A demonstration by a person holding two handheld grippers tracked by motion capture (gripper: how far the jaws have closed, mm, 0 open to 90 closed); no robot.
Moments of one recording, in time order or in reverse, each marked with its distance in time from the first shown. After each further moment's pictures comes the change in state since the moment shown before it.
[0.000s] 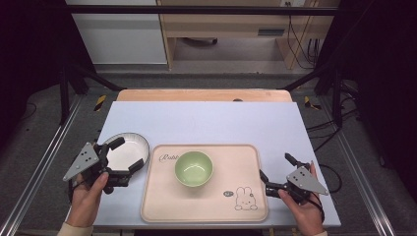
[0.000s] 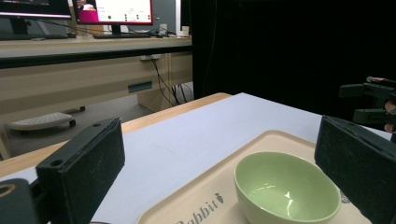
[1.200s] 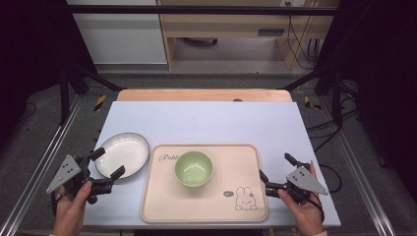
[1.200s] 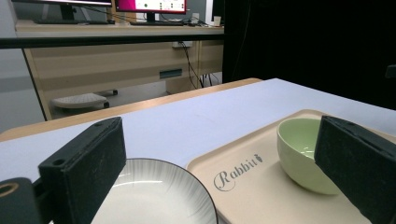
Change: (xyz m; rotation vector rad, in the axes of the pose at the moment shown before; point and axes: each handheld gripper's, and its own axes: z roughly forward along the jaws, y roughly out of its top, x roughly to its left) left arm 0.025 -0.039 -0.042 0.031 0.125 -0.026; right arm 0.000 -0.001 0.000 0.005 0.001 -0.002
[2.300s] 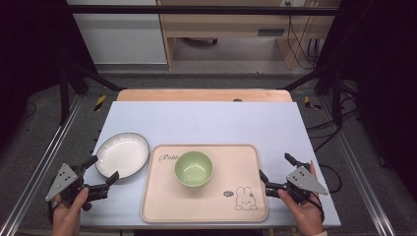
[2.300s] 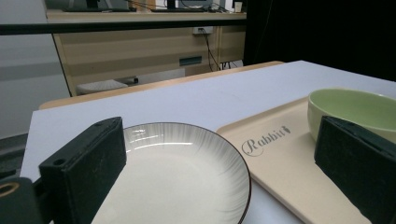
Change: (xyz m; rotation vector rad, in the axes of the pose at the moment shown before) left arm 0.012 -0.031 -0.014 0.048 0.083 0.013; right arm 0.000 0.000 0.000 0.000 0.002 -0.002
